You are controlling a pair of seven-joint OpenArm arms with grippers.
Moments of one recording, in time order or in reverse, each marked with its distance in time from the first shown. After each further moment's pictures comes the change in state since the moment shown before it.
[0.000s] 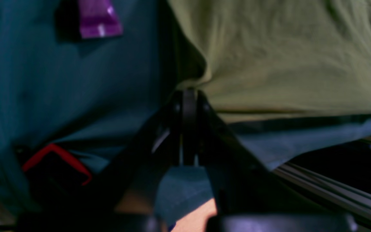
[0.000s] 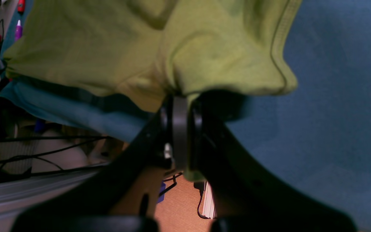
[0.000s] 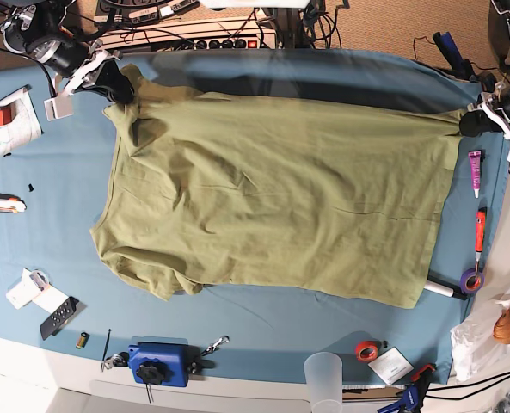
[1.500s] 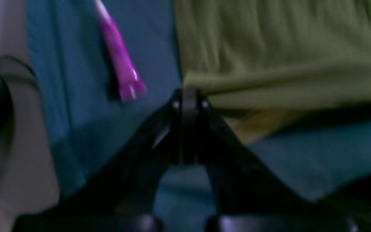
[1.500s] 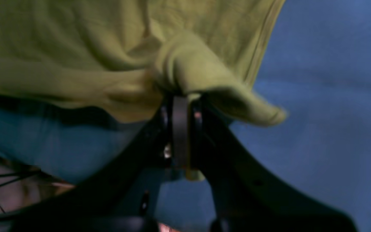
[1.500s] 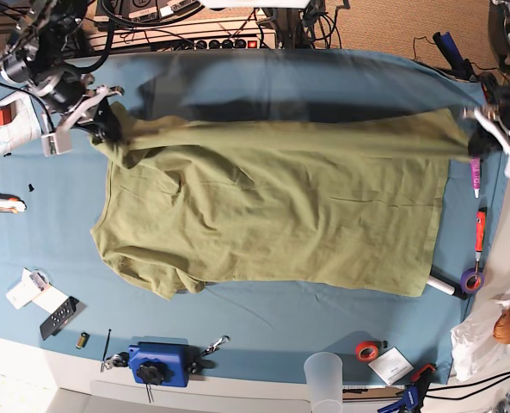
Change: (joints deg) left arm 1.0 0.0 3.8 11.4 15.5 3.5 -14.8; right arm 9.4 1.3 -4.7 0.3 -17.0 0.0 8.5
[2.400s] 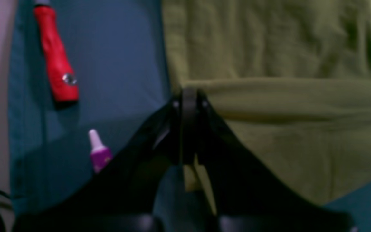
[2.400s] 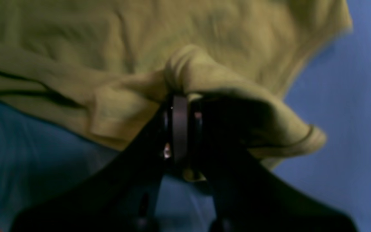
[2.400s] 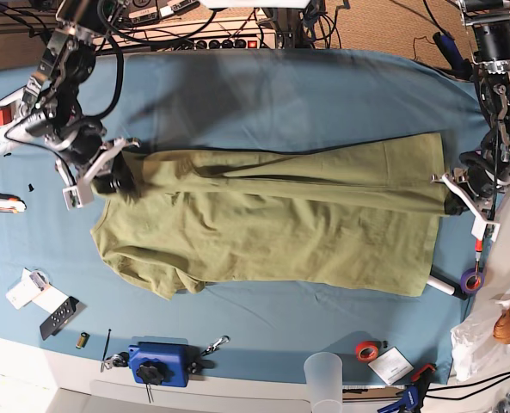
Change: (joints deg) left arm -18.5 1.6 16.7 -14.7 15.6 4.9 -9.9; right arm 14.3 2.2 -11.9 -9.9 -15.9 0.0 9.4
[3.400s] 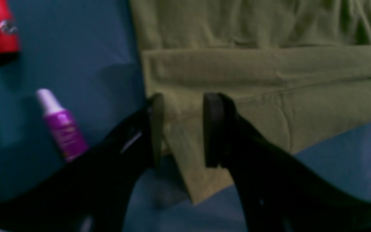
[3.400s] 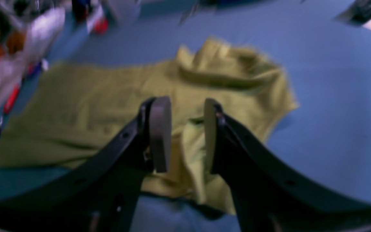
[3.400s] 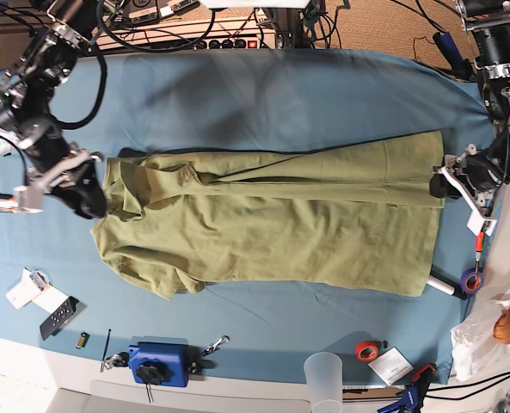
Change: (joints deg) left arm -1.4 0.2 -3.5 4.3 -9.7 0.9 20.9; right arm 1.0 0.2 14.1 5.3 19.8 0.0 -3.5
